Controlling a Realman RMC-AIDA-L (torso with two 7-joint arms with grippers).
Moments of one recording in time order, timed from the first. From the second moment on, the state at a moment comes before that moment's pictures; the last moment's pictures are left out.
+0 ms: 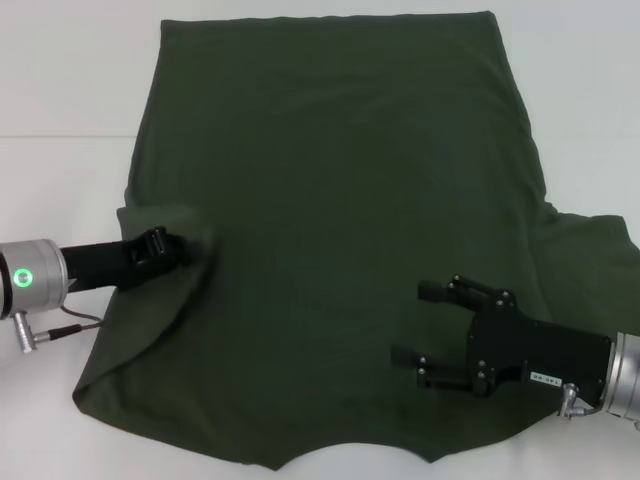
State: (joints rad) left arm -0.67 -2.09 0.36 0.58 2.35 1.23 -2.30; right arm 0.51 2.10 -0.63 -0.32 -1.90 -1.49 0.84
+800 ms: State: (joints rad) left arm -0.58 -2.04 0.37 0.49 2.13 1.37 -1.94; right arm 0.51 2.10 -0.62 -0.31 -1.88 -1.47 0.84
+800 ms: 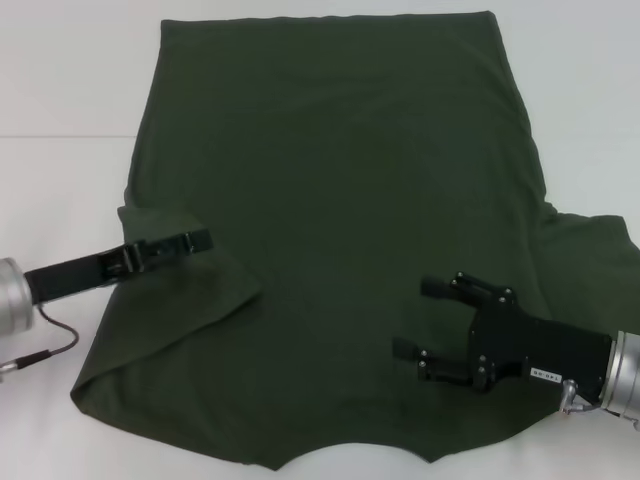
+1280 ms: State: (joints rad) left arm -0.42 -2.08 0.40 0.62 2.09 1.68 -1.19; right arm 0.50 2.09 -0.63 -0.38 -1.87 -1.46 1.12
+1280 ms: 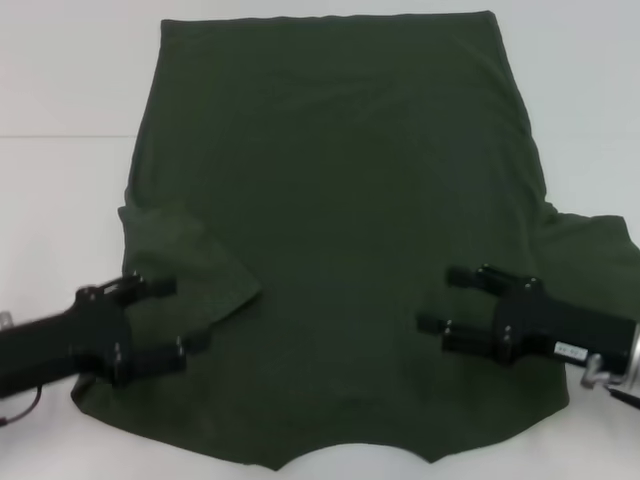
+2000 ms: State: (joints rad) left arm -0.40 -2.10 0.45 0.62 2.10 1.68 -1.10; right arm 0.48 2.00 -0.57 -0.99 -2.26 -1.61 2.51
